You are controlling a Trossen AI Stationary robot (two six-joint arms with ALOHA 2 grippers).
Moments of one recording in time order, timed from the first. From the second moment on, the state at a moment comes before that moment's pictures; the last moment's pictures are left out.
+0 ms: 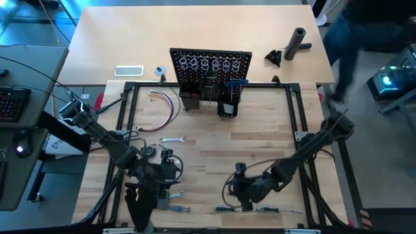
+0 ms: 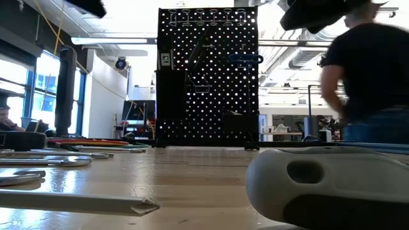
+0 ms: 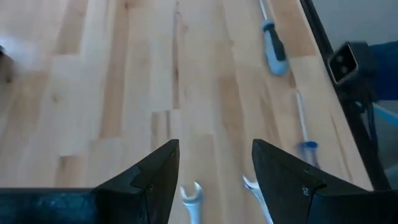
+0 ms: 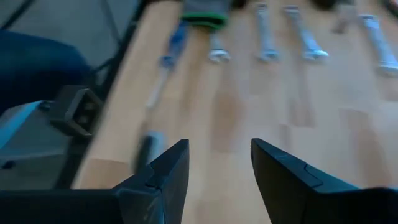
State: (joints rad) left arm -0.67 1.38 1.04 -0.55 -0.43 -0.40; right arm 0.65 1.66 1.06 -0.15 0.38 0.34
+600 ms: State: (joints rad) left arm -0.79 1.50 0.99 -0.45 -0.41 -0.57; right arm 0.78 2.03 1.26 -0.02 0.44 0.21
